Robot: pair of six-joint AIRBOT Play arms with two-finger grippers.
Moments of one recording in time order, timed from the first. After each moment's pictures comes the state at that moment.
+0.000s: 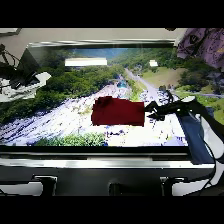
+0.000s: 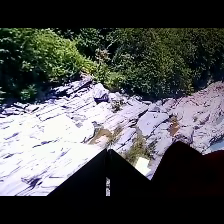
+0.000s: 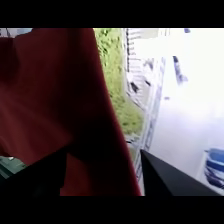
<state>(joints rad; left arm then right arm) 0.16 -1.55 1.78 1.28 -1.36 -1.88 -0.15 -1.69 1.11 -0.65 1.14 1.29</state>
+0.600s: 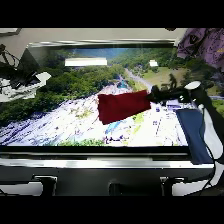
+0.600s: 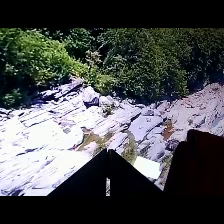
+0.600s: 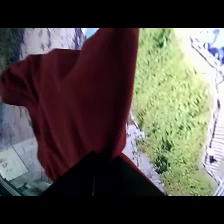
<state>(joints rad) 0.16 -1.55 1.78 1.27 -1.36 -1.88 -0.15 -1.68 1.37 -0.64 1.16 1.40</state>
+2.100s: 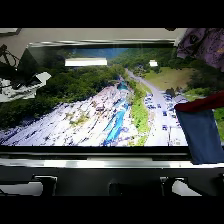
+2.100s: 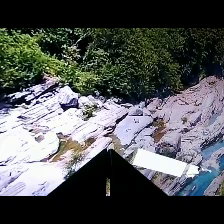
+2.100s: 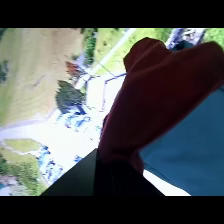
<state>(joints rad) 0.16 -1.55 1.78 1.26 -1.38 -1.85 -0.57 -1.31 1.69 -1.42 1.38 2.07</state>
